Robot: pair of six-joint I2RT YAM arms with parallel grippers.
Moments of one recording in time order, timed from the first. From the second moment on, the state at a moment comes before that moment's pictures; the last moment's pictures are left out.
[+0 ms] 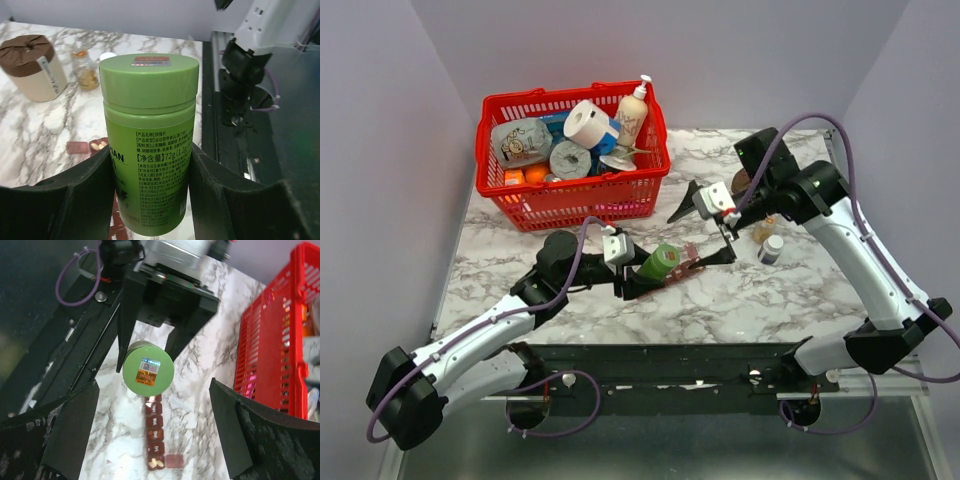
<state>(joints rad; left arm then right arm) -0.73 0.92 0.56 0.34 0.70 -0.01 0.59 1.42 1.74 -1.23 -1.07 -1.16</state>
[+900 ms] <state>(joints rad) -0.72 0.92 0.54 0.35 0.61 -0.06 0.72 1.46 1.55 -0.91 -0.89 -0.68</state>
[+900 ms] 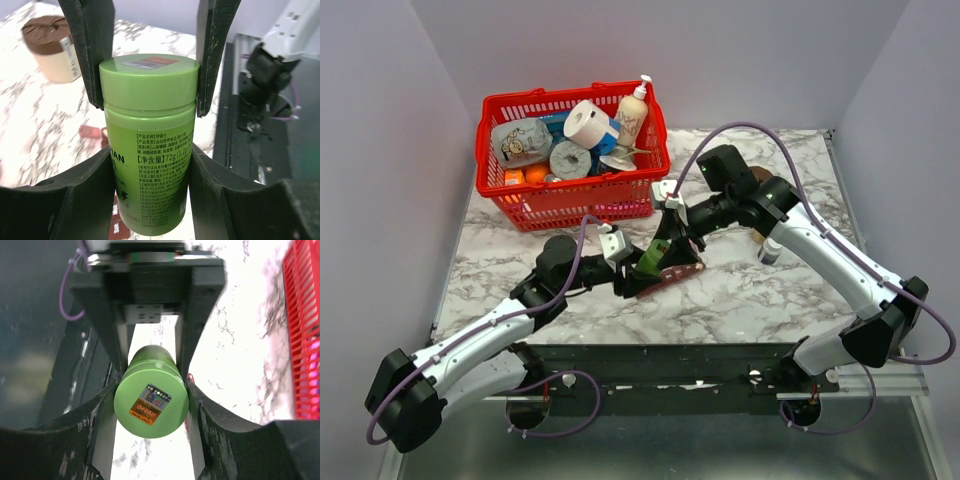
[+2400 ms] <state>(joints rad) -0.72 0.78 0.56 -0.06 0.32 0.33 0.21 1.45 1.00 -0.46 -0.26 -0.51</state>
